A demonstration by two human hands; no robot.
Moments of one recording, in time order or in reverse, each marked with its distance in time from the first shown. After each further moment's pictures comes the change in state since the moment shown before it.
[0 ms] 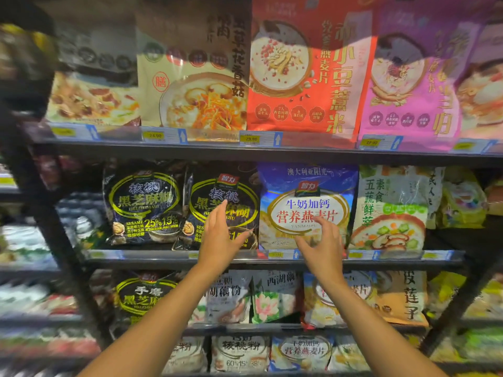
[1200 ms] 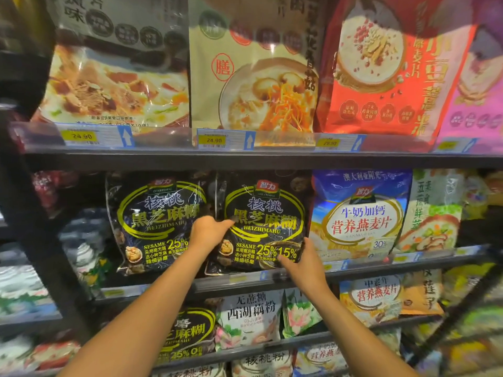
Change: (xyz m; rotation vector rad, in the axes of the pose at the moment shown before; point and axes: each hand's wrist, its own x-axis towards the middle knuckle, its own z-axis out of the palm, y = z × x) left_hand 0.143 -0.144 -0.063 -0.075 -0.327 -0.429; right_hand -0.012 -0.067 0.183 -0.065 -0.166 0.304
